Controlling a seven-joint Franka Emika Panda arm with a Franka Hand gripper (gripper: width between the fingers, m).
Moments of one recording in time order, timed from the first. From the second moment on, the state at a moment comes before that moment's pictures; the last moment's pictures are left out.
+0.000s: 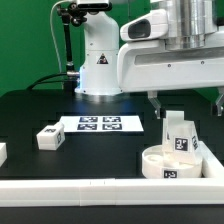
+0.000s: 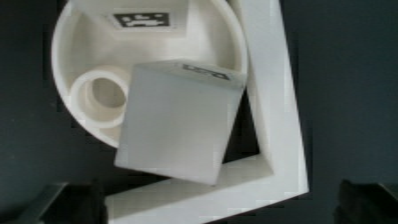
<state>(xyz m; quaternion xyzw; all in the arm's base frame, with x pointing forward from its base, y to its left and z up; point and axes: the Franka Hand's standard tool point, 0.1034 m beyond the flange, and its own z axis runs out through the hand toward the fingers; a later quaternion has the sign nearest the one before) 0.624 0.094 0.108 -0.99 0.11 -0.01 0.06</state>
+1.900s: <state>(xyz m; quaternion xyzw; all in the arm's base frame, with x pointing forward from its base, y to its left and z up) 0.613 0.097 0.078 -0.96 -0.28 -0.04 0.01</state>
